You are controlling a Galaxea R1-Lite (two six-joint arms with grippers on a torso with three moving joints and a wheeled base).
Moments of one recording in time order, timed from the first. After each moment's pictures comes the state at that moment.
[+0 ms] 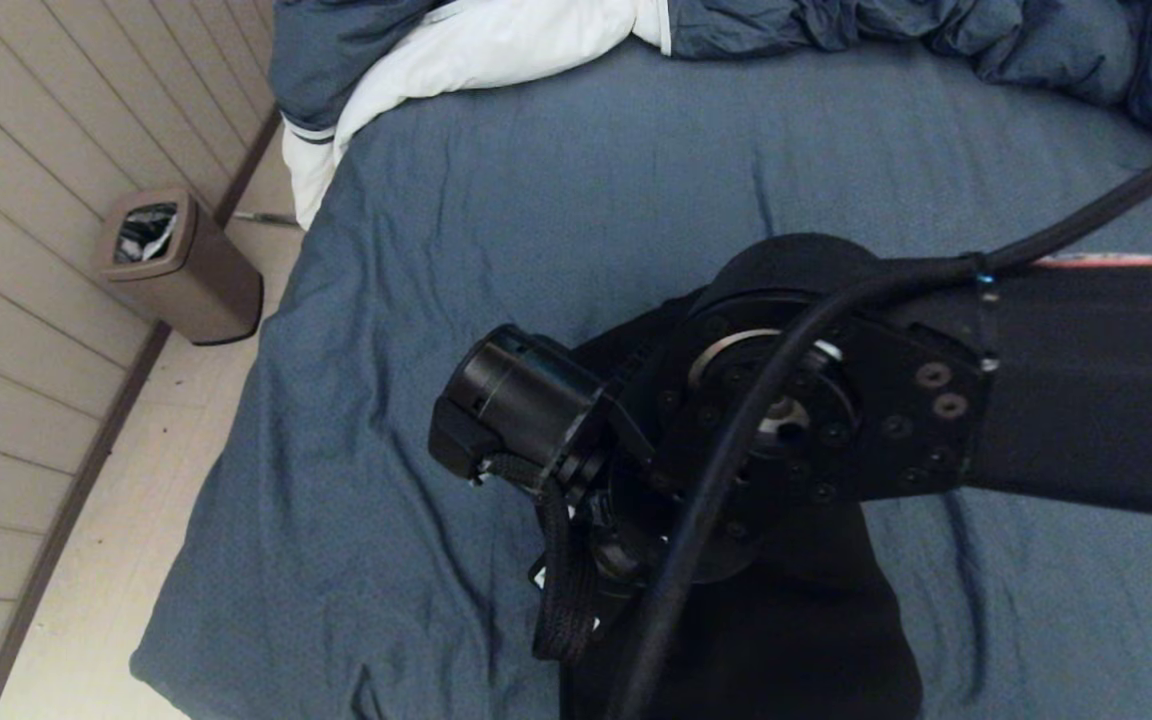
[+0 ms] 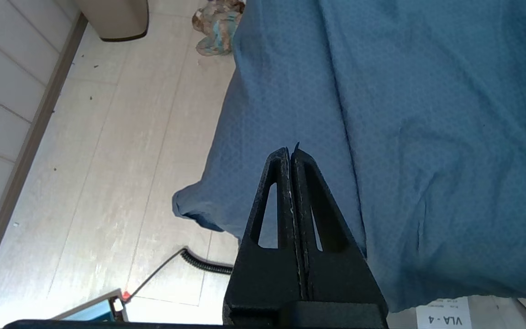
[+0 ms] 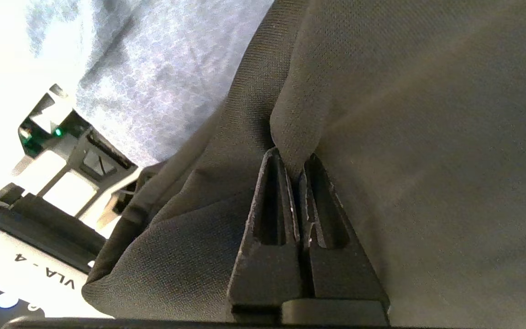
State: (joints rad) left arm -0.01 0.00 0.00 0.00 0.01 -0.03; right arm 1.04 2.06 -1.95 1.01 -0.45 0.10
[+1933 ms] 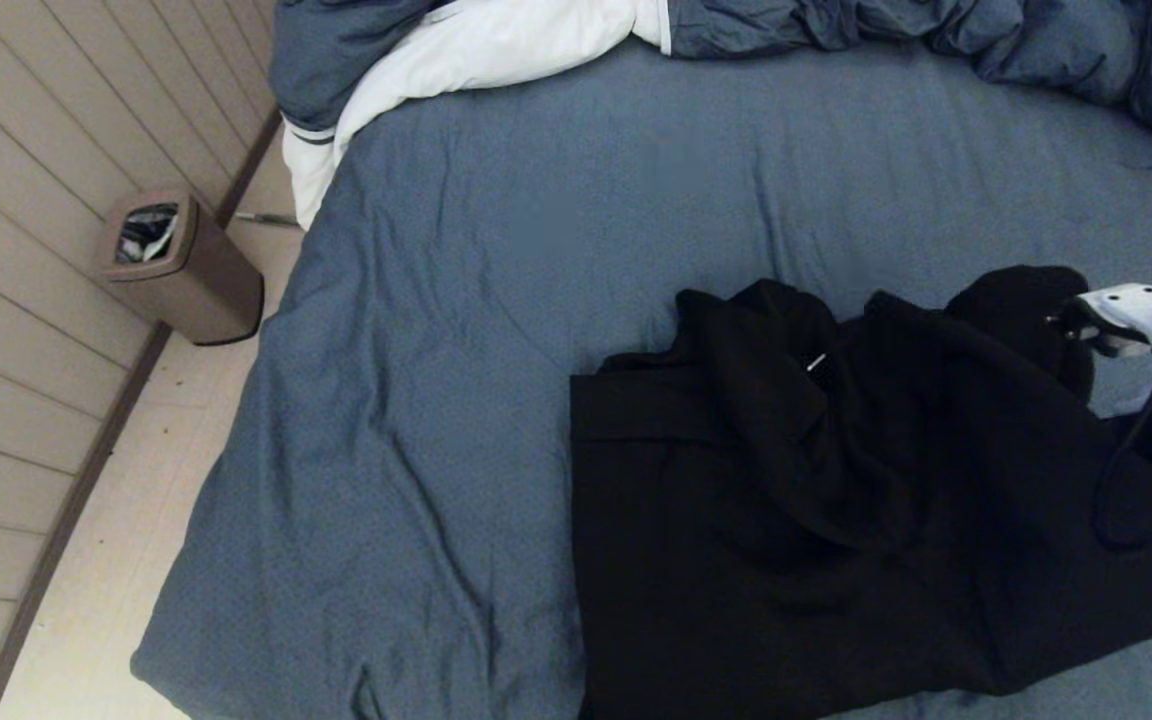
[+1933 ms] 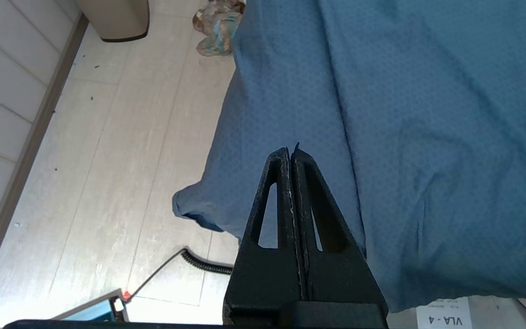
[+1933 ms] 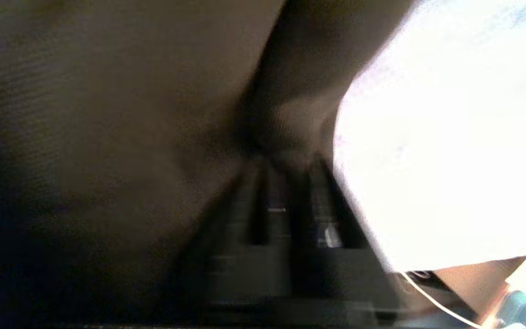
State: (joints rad) left arm -0.01 0.00 0.00 0.00 0.01 -0.03; right arm 0.07 1.38 -1.07 0.44 -0.37 -0.04
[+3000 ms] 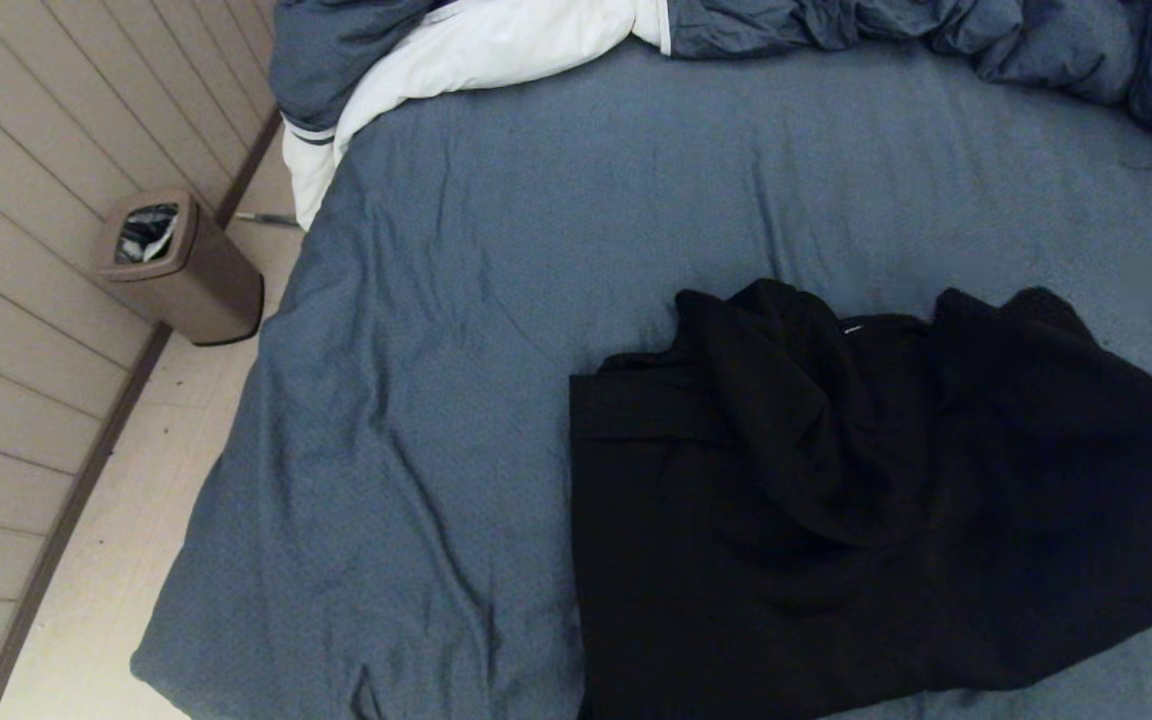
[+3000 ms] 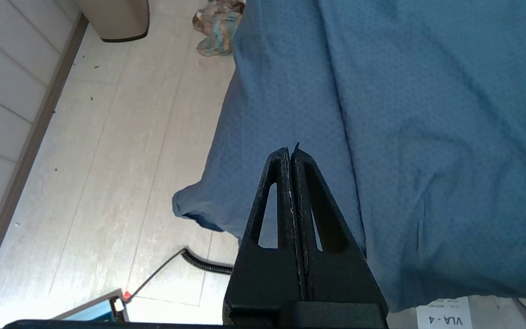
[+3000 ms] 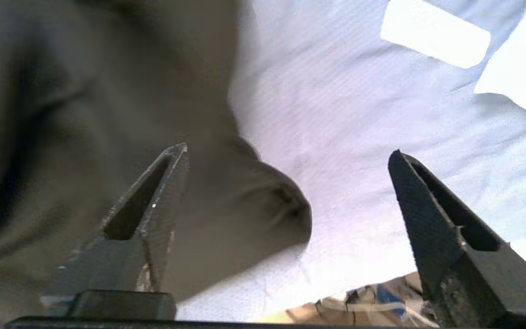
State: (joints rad) left arm -0.01 0.00 0.00 0.00 0.01 -0.03; right arm -0.10 1.09 -1.09 0.41 -0.36 -0.09
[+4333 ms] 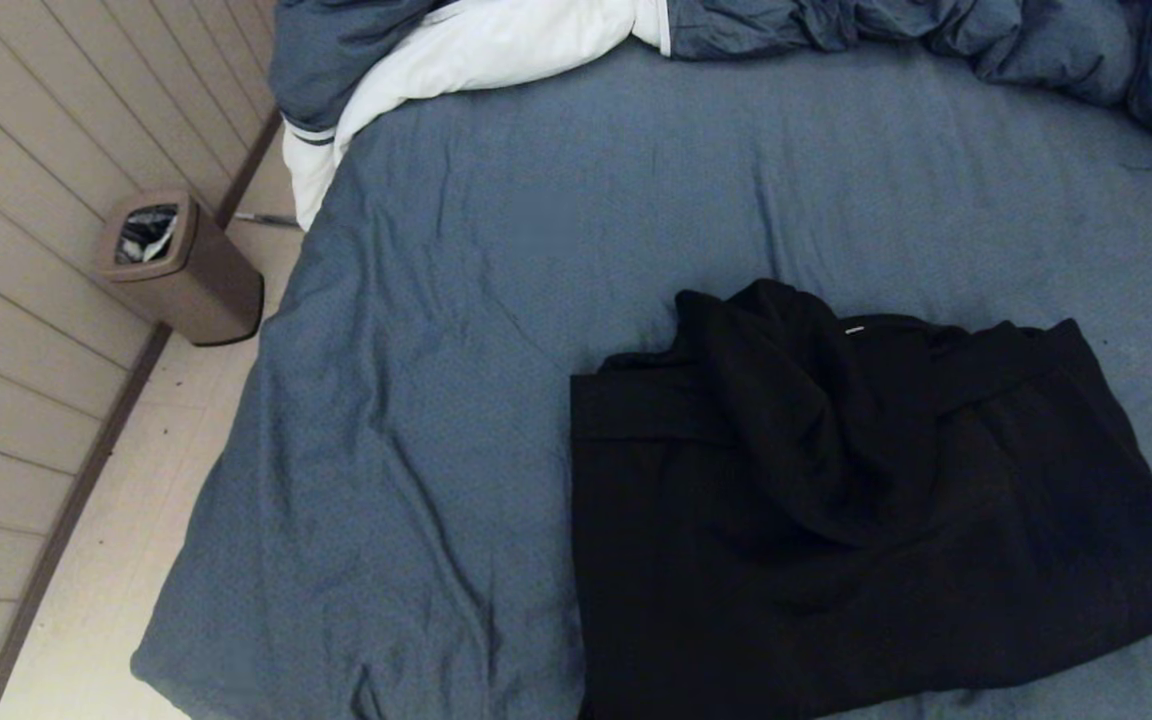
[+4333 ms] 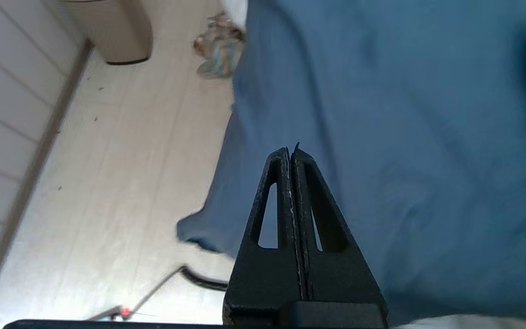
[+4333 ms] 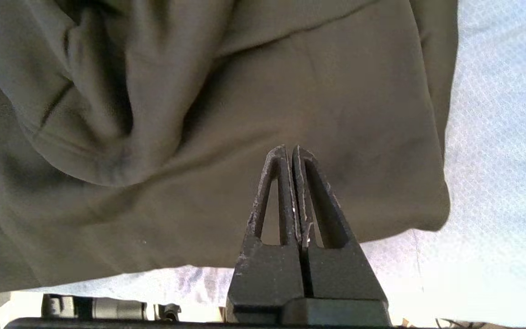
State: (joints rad) left arm -0.01 0.09 -0.20 0.07 0.00 -0.04; right arm 0.11 1.01 -0.98 0.41 -0.17 0.06
